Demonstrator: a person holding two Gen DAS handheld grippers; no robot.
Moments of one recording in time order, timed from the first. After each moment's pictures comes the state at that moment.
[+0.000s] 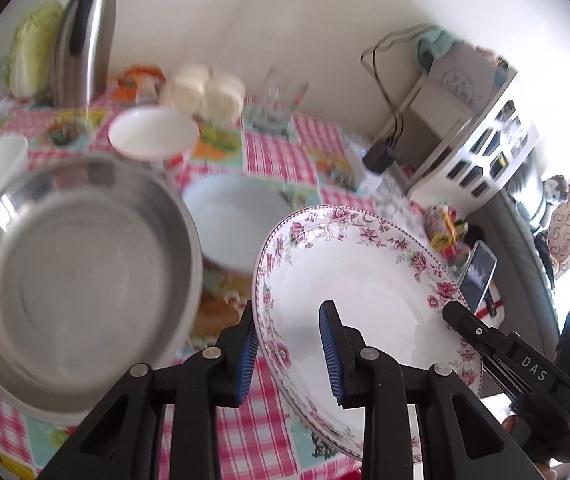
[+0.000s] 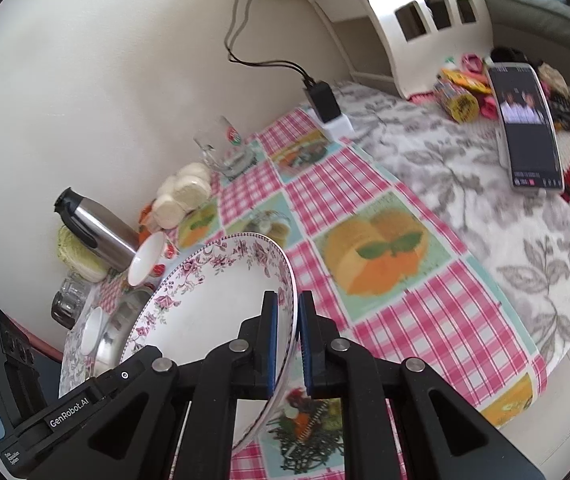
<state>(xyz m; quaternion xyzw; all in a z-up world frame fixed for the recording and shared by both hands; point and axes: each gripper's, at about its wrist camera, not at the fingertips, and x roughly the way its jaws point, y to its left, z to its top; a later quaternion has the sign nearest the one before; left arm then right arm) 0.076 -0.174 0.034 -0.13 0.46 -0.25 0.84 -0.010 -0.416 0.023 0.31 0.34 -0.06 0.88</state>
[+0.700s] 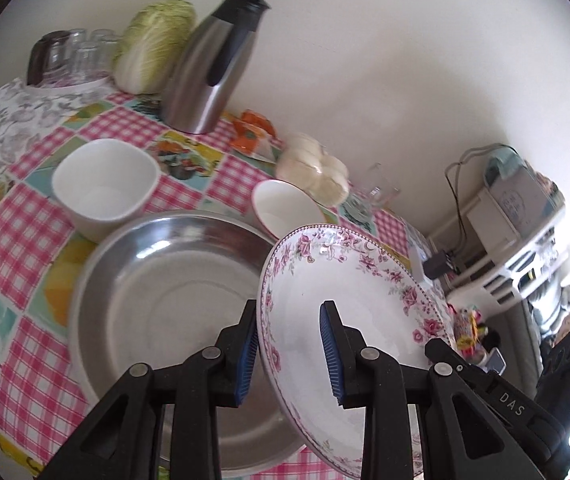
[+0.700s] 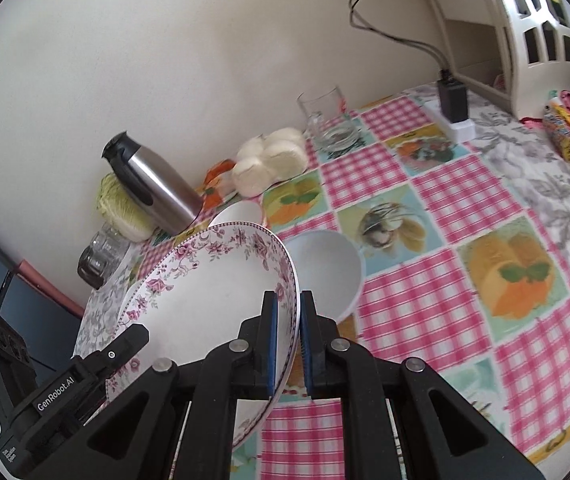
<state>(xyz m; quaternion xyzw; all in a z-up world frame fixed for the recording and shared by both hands) 0.118 -0.034 0.038 -0.25 0.41 -0.14 0.86 0.079 -0.302 0.041 0.26 0.38 0.03 0.89</state>
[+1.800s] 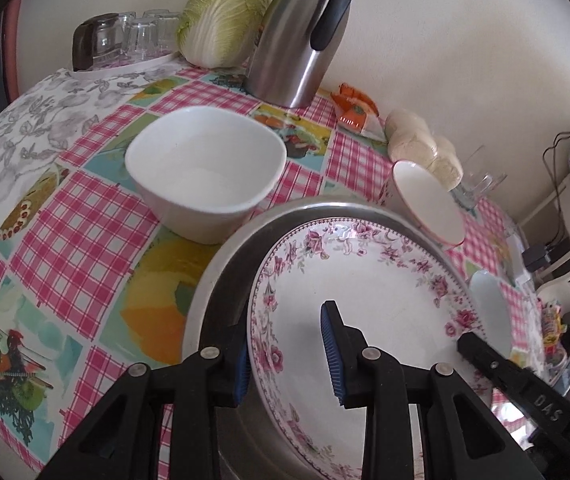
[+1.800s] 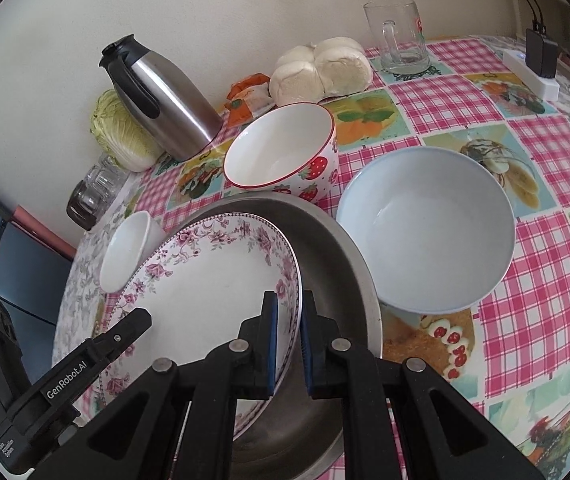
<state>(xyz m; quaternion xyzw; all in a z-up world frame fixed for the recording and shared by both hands) 0.158 0.014 -0.028 -0.17 0.48 -0.03 0.86 0.141 -0.224 -0.021 0.22 0.46 0.07 0.85</state>
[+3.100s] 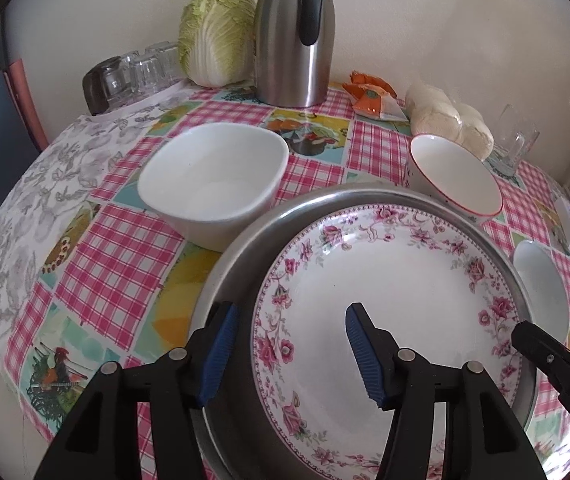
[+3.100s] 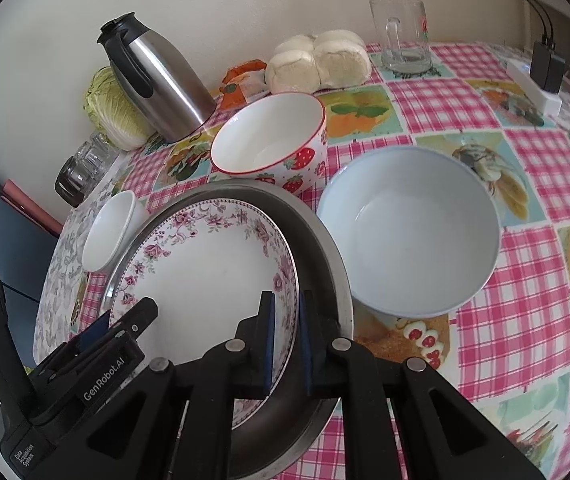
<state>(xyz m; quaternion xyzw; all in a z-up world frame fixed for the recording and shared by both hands) 0.157 -0.014 -0.022 -0.06 0.47 0.04 0.88 0.142 -0.228 -0.012 0.17 0.48 0.07 0.86</state>
